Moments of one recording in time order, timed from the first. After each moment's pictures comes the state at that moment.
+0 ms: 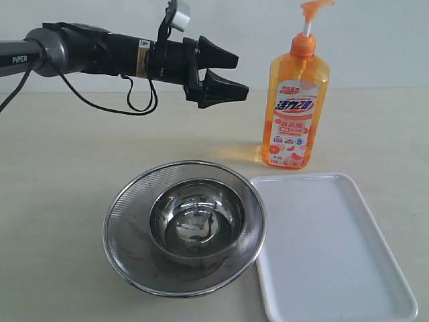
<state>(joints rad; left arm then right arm) -0.24 2.43 -2.00 1.69 -1.16 -1.29 0.07 0.00 0.00 0.07 0.35 -0.02</state>
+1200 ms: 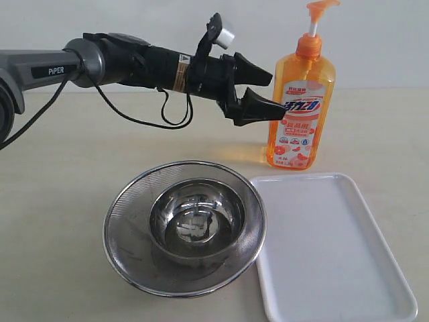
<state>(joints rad) -0.37 2.45 -2.00 1.69 -1.06 -1.33 0.07 0.00 0.00 0.07 0.35 -0.02</state>
